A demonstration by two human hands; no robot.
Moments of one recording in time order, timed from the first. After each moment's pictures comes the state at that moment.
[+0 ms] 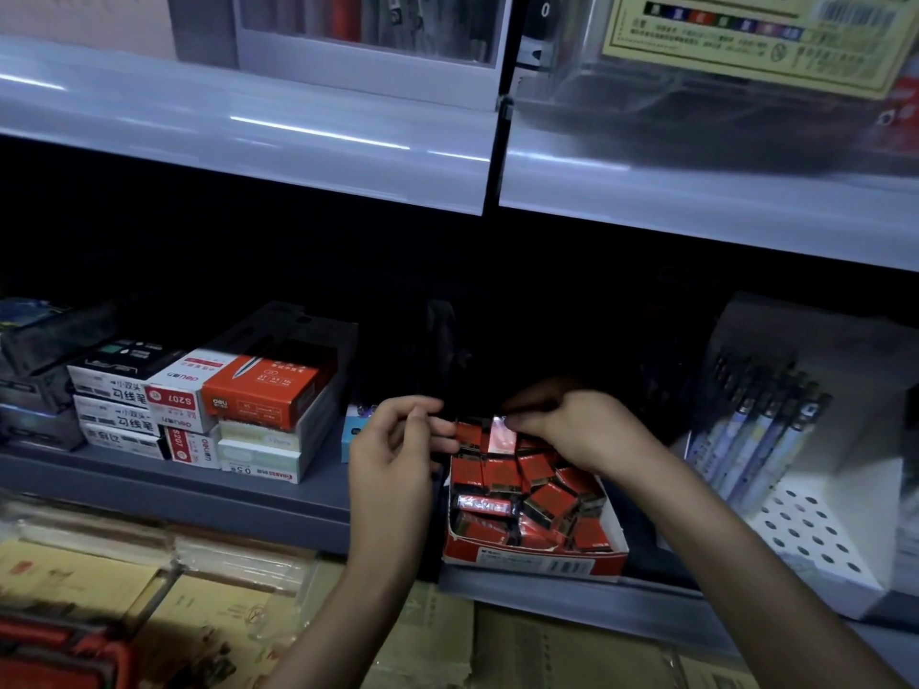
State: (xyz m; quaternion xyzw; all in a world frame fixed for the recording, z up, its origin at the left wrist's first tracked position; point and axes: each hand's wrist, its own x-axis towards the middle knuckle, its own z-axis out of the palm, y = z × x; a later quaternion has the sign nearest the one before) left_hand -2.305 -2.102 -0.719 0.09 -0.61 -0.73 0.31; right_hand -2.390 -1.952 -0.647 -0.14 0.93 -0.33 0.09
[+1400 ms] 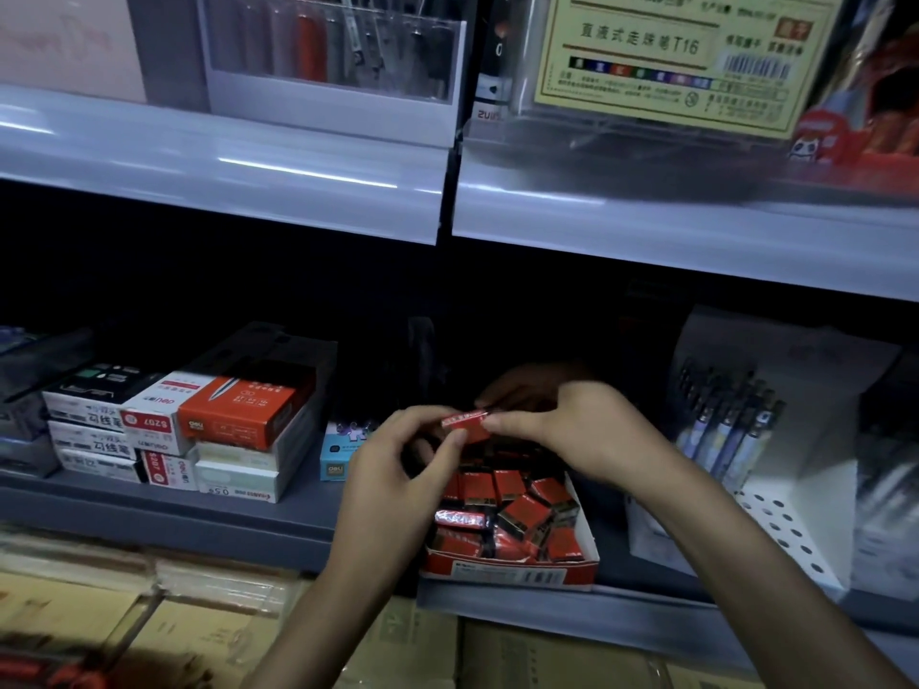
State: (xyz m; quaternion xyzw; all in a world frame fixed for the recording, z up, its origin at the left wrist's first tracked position) left_hand -2.305 -2.102 -0.711 0.01 -0.76 -0.57 0.30; right_hand -2.372 -1.935 -0.621 -0.26 0.87 -0.42 0.04
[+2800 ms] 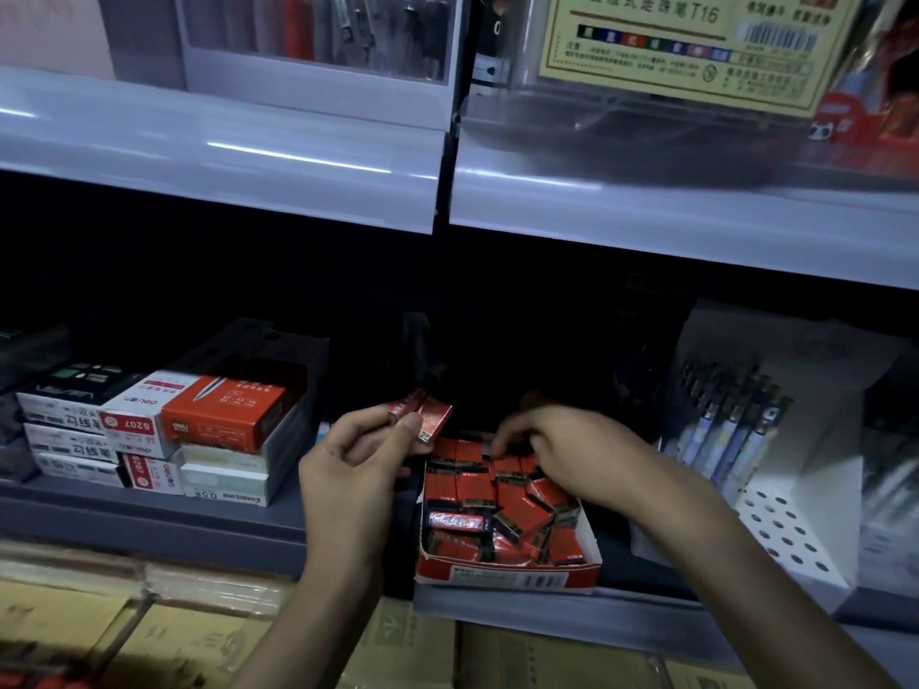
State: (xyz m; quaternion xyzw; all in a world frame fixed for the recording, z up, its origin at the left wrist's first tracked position) left_hand -2.304 -2.105 -0.706 0.13 -0.54 -0.78 0.29; right_hand -2.382 -1.926 -0.641 -0.28 0.95 -0.11 0.03
